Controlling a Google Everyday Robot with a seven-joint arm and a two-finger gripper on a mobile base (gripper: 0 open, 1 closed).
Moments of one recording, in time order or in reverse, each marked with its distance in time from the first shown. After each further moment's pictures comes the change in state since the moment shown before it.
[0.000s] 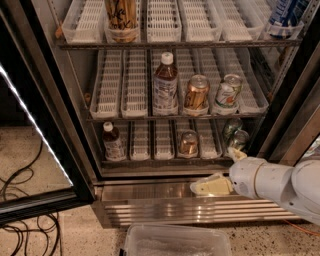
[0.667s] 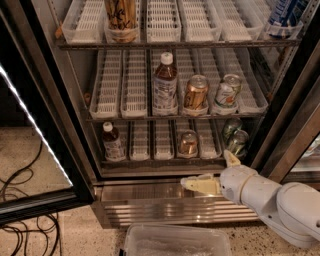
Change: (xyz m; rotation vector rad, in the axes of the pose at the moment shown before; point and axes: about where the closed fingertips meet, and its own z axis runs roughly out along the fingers) arm 0.001 -0.004 0.028 0.105 -0.186 0.108
